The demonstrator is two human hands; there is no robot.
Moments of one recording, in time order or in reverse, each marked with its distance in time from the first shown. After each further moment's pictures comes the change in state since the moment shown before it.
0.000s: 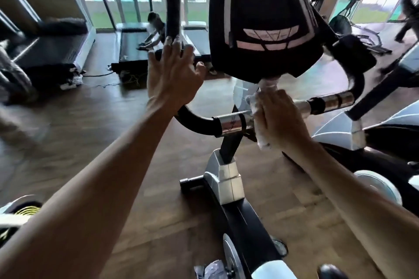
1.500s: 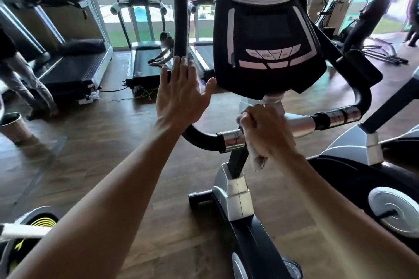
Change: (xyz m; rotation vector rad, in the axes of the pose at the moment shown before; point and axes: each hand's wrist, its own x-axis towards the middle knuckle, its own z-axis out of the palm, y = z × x) left_hand -0.008 0.007 -0.007 0.045 -0.047 -0.013; right_hand 0.020 -0.038 -0.001 0.222 -0.053 0.248
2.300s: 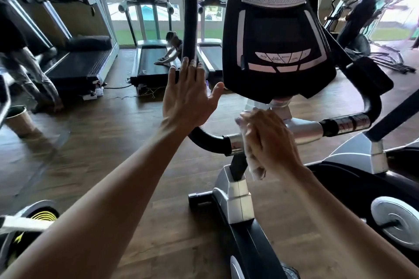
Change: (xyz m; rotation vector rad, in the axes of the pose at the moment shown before) left_hand -0.001 -0.003 0.001 0.029 0.034 0.034; right_hand -0.015 0.009 0.008 0.034 0.115 -0.331
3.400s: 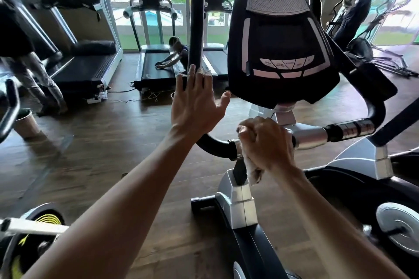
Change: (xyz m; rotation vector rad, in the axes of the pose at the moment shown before) left_hand -0.005 0.003 -0.003 0.015 -0.012 0.017; right_hand 0.018 -0.027 0.004 -0.081 -0.080 0.248
